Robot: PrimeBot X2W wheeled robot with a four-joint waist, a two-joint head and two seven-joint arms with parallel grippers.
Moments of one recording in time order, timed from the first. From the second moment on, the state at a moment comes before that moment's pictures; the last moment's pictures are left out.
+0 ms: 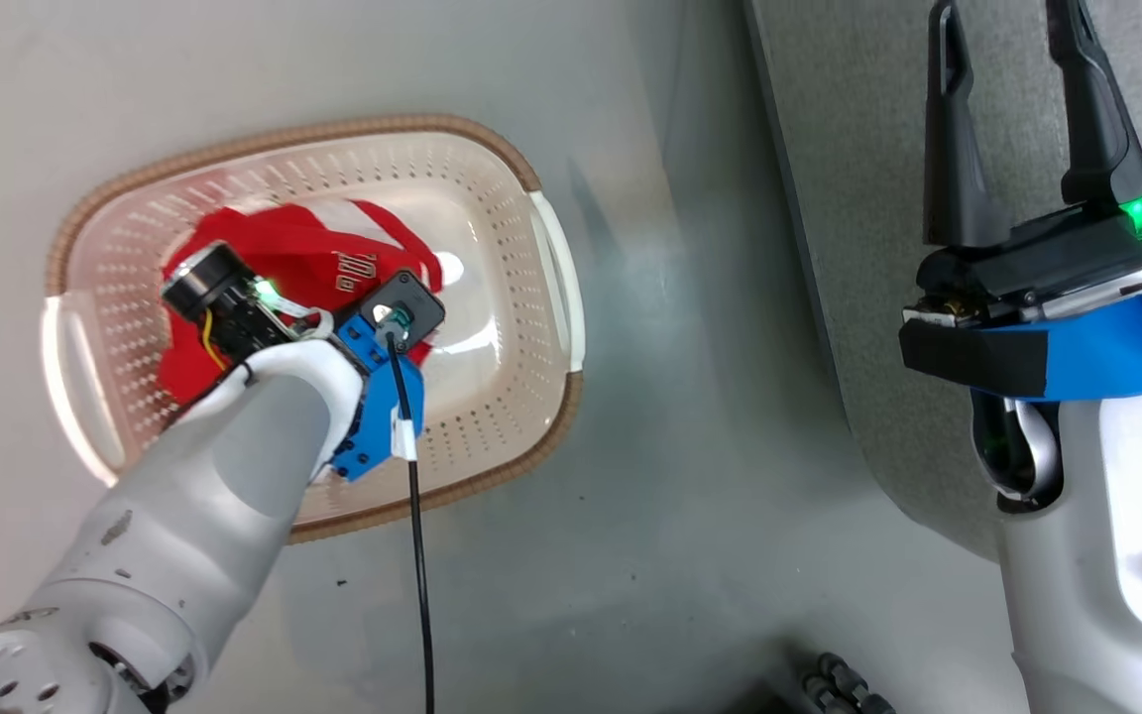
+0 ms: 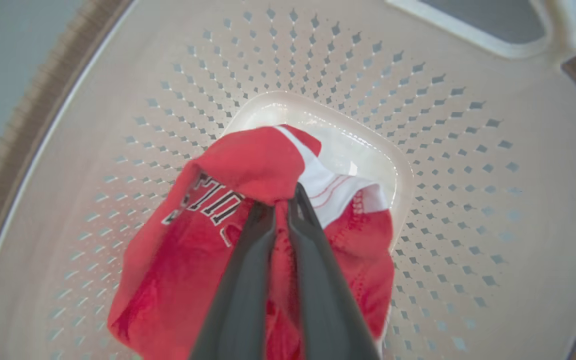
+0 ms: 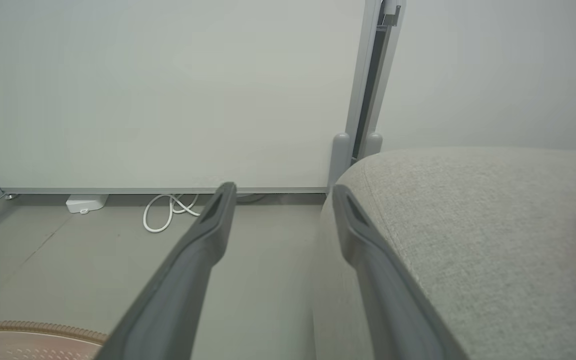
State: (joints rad) left arm -1.04 0.18 -1.27 1.22 -0.46 -0.13 -0.11; right arm -0.58 -0.05 0.05 0.01 0.11 0.13 -0.26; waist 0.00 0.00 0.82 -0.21
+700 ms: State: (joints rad) left arm -0.94 0.11 -1.18 1.06 -0.55 -0.11 -0.26; right arm -0.41 -0.08 -0.01 0.07 0.09 0.13 -0.26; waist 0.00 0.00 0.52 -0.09
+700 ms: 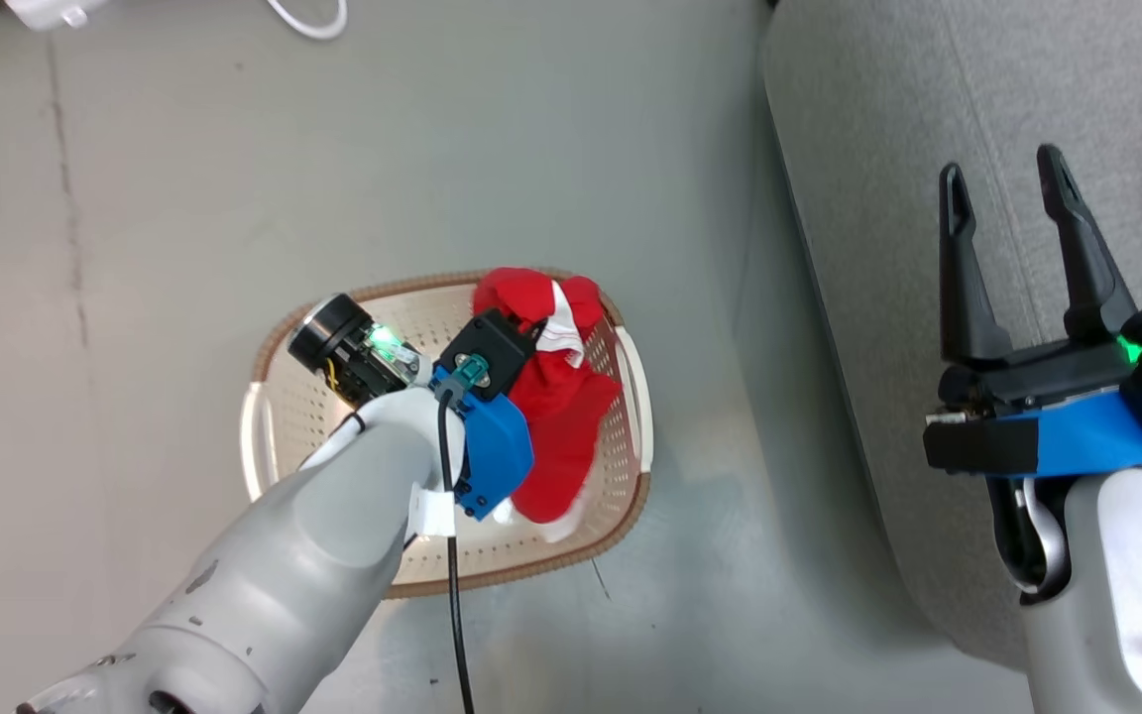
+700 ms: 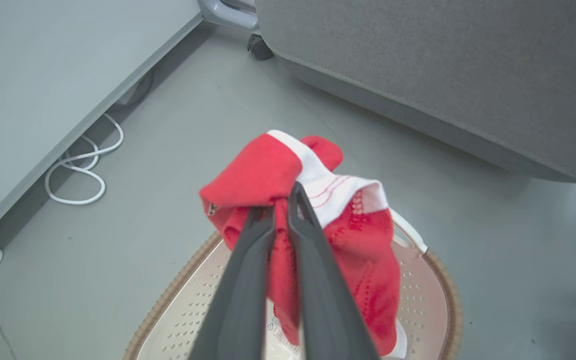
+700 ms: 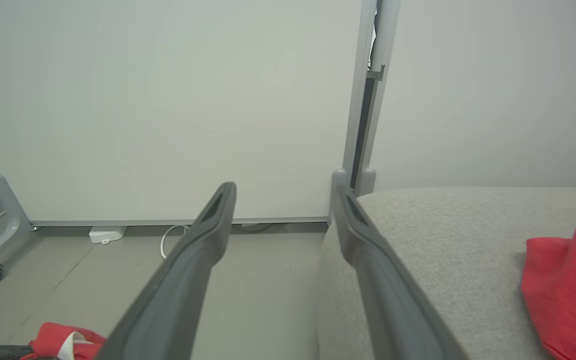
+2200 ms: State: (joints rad) left arm -0.84 0.16 -0.86 0.47 -0.41 -0.03 -0.25; right arm -0.18 -0.07 -0.02 0.14 0.09 0.13 -0.26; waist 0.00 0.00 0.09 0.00
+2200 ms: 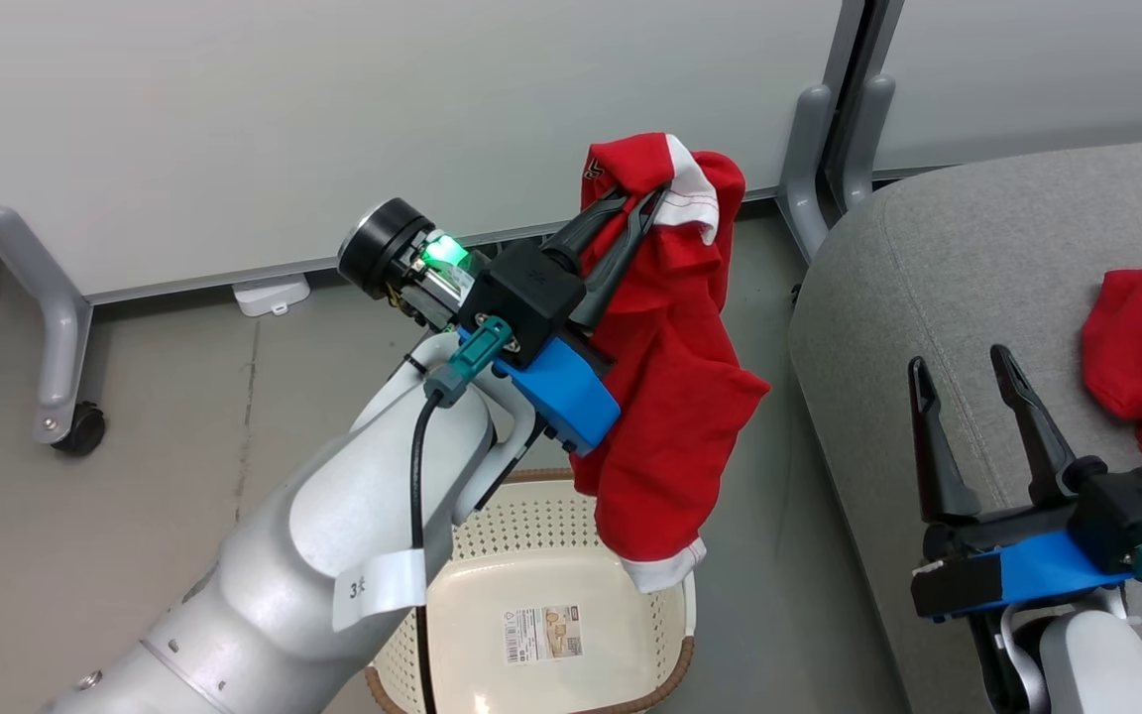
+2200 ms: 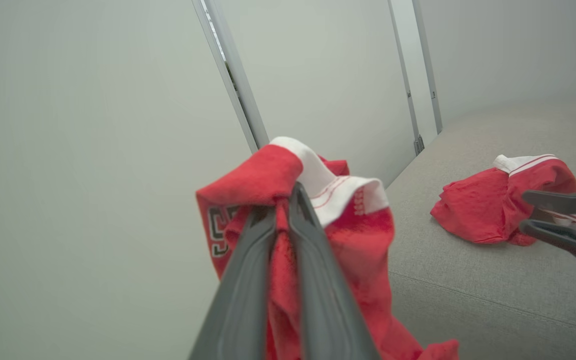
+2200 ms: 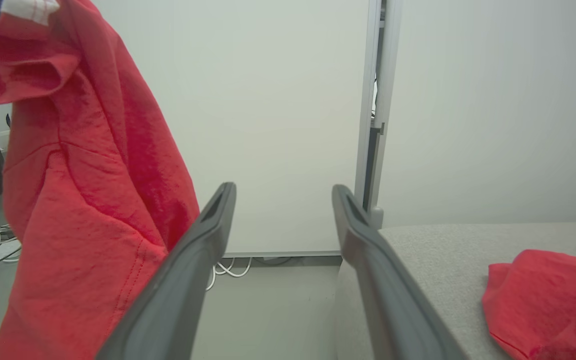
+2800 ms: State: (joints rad) left arm -0.85 0.17 -0.86 0.45 -0.42 -0.01 -0.25; right arm -0.36 -0.23 0.28 0.18 0.11 0.13 -0.26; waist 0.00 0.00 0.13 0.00
